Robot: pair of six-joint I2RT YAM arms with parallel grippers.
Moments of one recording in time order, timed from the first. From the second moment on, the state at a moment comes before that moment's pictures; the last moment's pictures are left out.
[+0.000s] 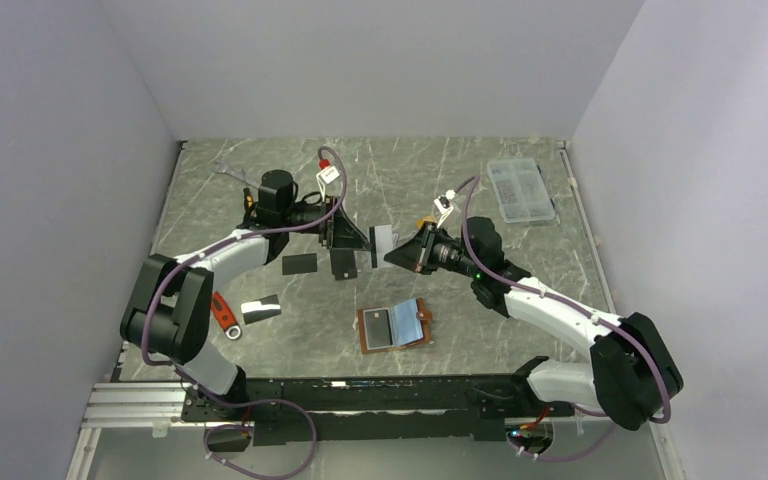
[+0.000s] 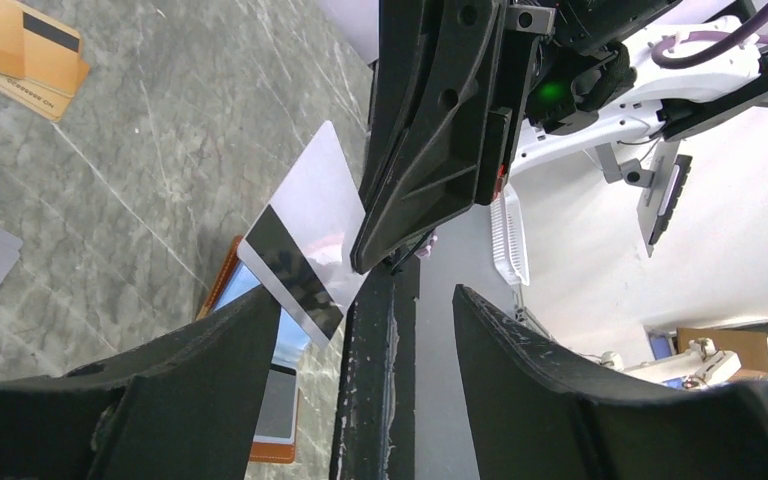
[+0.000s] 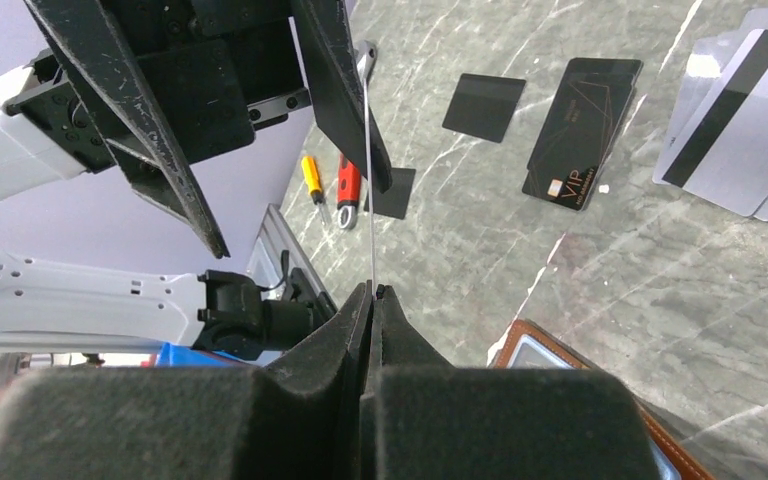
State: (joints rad) left arm -0.35 1.58 0.90 0.44 1.25 -0.68; right arm 0.58 1.21 0.60 0.36 -0.48 0.84
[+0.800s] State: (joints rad) left arm -0.35 1.55 0.91 0.28 1.21 -0.54; right arm 0.59 1.22 0.60 0.37 -0.49 0.85
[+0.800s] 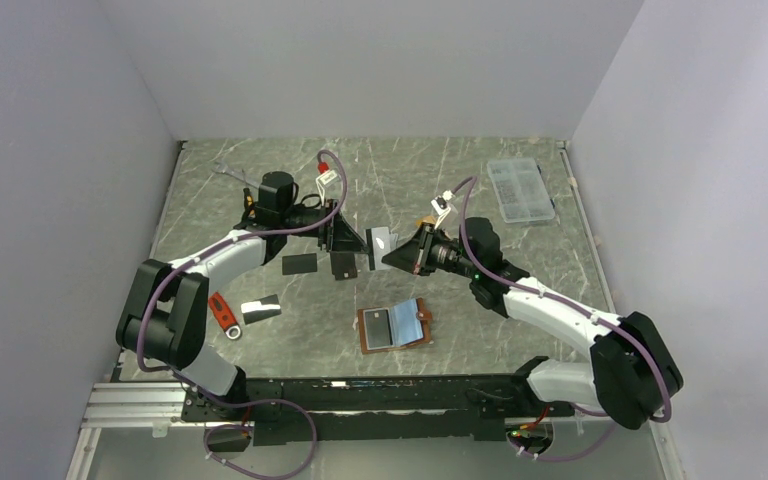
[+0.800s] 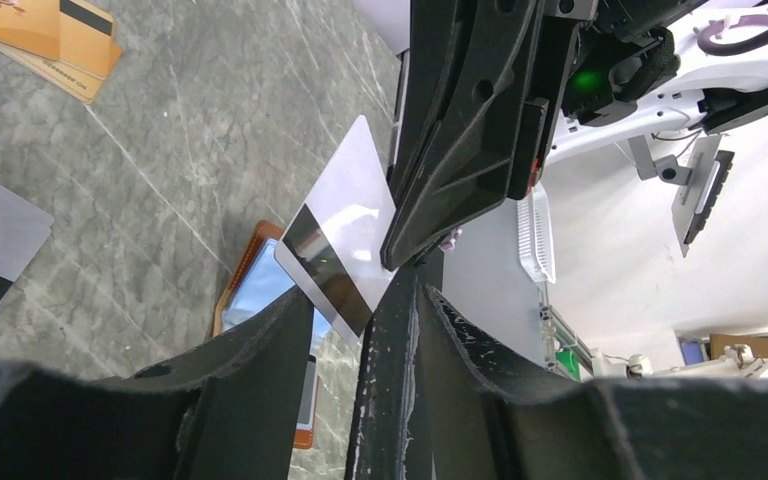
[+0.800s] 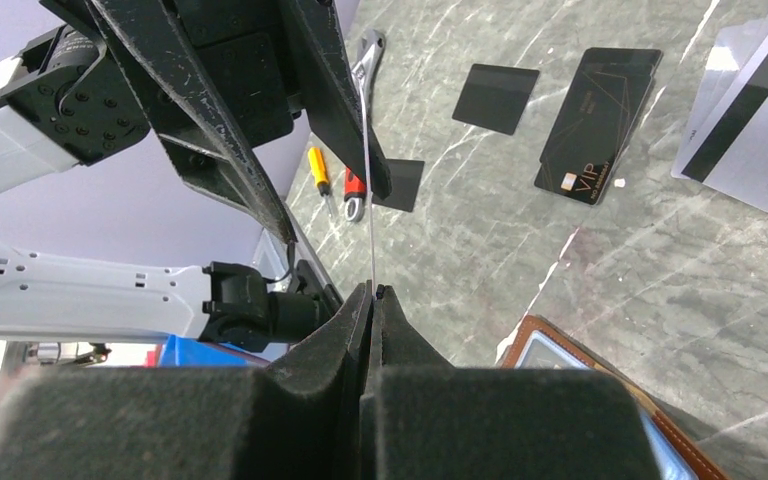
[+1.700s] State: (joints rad) left arm -0.35 1.55 0.92 0.12 1.15 -0.40; right arm 0.60 1.20 0.61 0.31 -0.45 0.81
